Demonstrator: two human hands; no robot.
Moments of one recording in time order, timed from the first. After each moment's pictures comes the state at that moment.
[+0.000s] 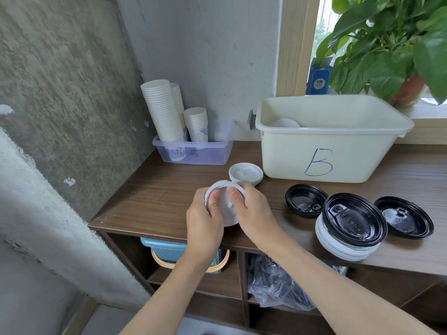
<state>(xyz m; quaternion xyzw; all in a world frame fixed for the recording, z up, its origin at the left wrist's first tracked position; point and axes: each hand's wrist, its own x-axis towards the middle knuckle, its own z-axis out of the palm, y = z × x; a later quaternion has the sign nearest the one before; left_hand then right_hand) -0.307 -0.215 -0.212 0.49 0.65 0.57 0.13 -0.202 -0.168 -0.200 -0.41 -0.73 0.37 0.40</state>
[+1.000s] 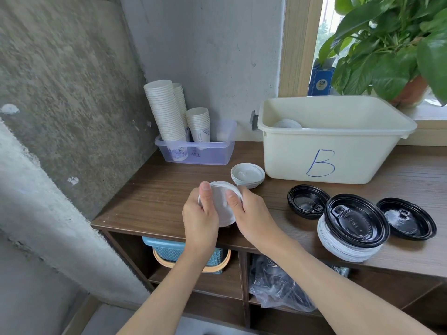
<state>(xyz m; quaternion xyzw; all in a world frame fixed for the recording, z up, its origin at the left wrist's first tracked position) -0.310 -0.214 -0.204 0.44 0.64 0.62 0.13 -0.204 -0.172 -0.200 -0.40 -0.75 0.37 0.37</state>
